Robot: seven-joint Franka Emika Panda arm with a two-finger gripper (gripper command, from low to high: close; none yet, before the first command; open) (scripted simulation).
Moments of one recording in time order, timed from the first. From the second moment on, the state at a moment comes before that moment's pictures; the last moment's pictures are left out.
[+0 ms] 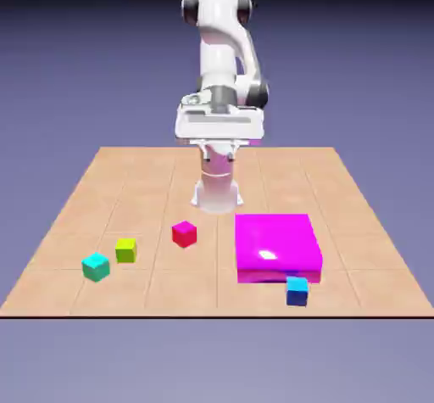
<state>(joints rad) -0.02 -0.53 -0.01 -2.80 0.00 3.02 0.79</state>
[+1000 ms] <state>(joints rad) -0.62 0.35 -0.06 -2.65 0.12 3.01 1.55</state>
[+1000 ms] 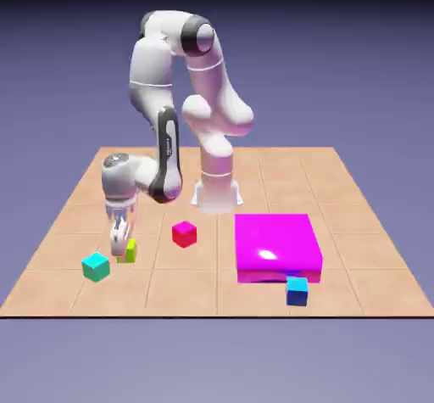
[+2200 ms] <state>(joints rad) -0.84 0.40 0.31 -2.33 -0.22 2.52 0.41</state>
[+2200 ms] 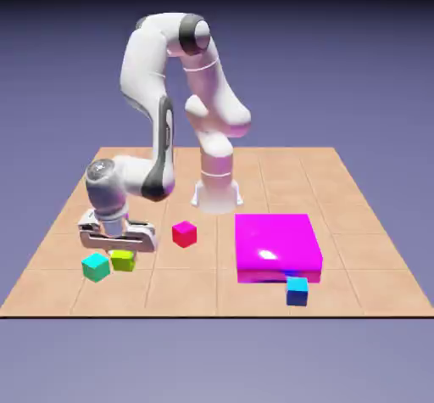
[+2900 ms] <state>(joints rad) -0.97 0.73 0.80 -2.14 -0.63 2.23 -0.51</state>
